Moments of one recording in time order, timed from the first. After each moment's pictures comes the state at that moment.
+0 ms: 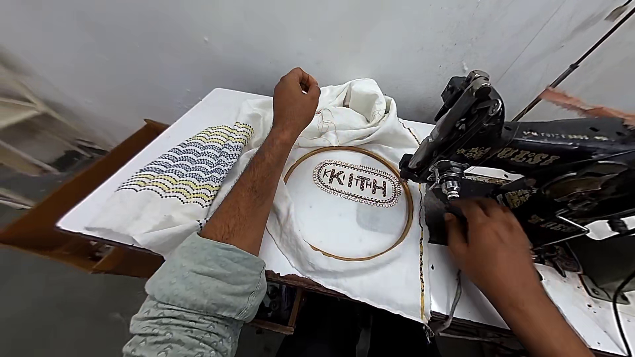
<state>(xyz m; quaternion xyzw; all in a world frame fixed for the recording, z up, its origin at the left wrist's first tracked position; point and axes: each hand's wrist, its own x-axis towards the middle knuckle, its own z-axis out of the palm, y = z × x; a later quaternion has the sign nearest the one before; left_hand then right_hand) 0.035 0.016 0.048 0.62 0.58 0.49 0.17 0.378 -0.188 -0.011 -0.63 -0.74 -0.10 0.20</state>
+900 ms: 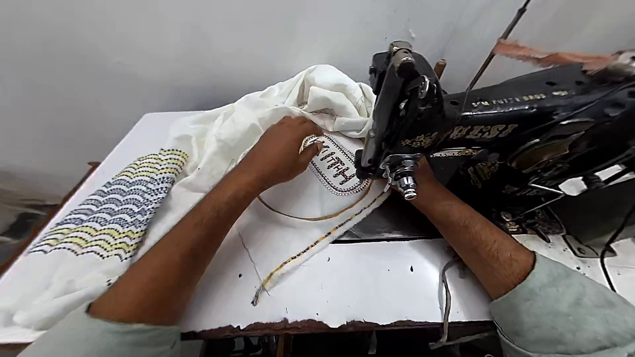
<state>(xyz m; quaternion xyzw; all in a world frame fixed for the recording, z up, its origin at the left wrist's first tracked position) 0.089 -0.012 0.030 0.90 0.39 0.18 0.06 0.349 -0.100 -0.011 -0.57 -0.71 0.12 0.39</state>
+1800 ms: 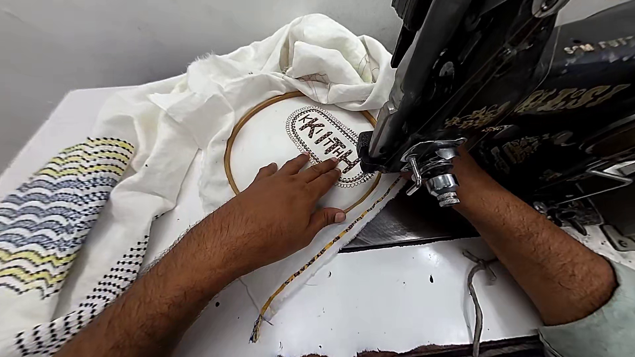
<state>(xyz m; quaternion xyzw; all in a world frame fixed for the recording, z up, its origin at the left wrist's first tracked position) 0.098 -0.089 0.013 0.92 0.38 -0.01 0.07 0.350 -0.117 0.015 -0.61 -0.69 0.17 0.34</state>
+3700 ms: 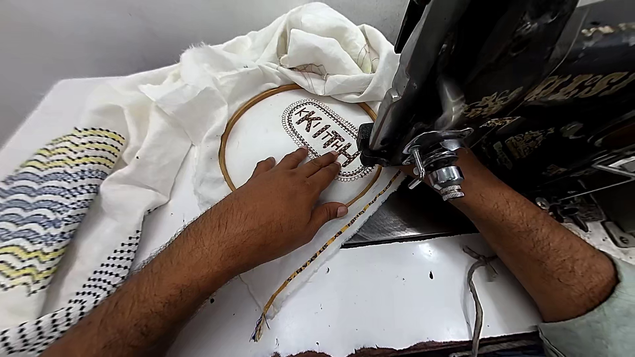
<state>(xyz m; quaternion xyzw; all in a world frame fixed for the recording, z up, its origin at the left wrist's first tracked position) 0.101 -0.091 0.012 0.92 0.38 0.00 0.07 0.352 -0.102 -0.005 -0.55 -0.71 0.13 0.41</state>
